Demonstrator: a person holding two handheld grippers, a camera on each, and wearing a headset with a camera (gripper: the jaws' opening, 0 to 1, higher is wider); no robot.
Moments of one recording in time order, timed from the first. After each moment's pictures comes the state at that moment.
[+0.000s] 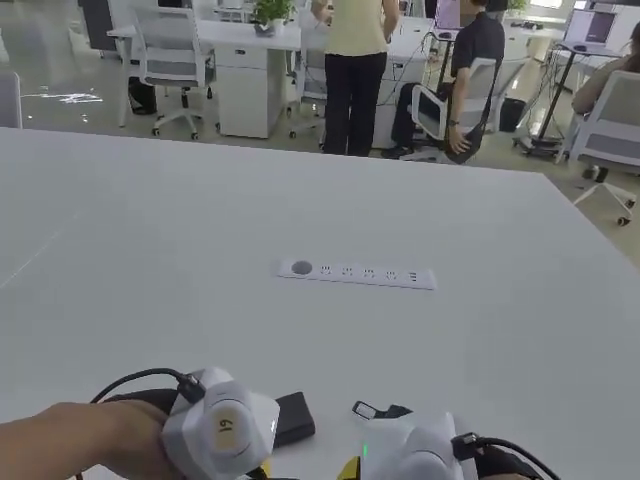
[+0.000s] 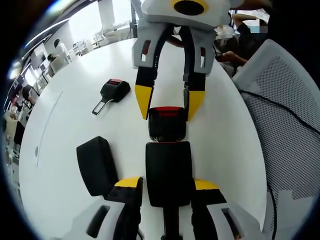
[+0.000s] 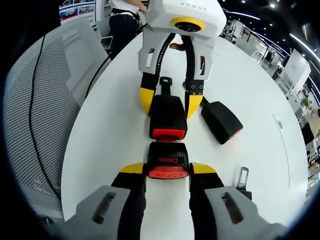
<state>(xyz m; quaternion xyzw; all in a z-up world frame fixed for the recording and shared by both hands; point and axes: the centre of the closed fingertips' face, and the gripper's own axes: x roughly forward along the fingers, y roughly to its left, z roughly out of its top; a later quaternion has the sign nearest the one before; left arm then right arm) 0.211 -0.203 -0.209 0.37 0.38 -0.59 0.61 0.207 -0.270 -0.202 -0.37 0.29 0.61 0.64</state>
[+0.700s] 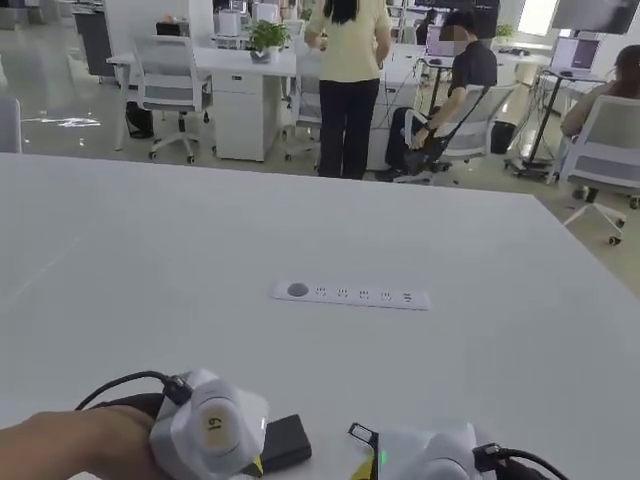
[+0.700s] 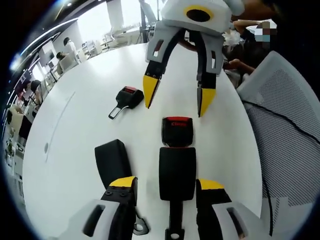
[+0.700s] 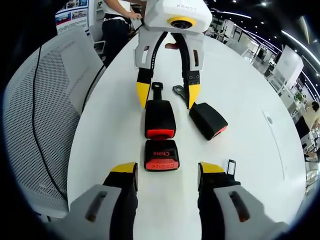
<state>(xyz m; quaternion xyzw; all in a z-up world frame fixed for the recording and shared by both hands) 0.219 -0.200 -0.179 0.35 0.37 -0.57 0.64 0.213 -0.284 -0.175 -0.35 0.29 0.58 0.67</state>
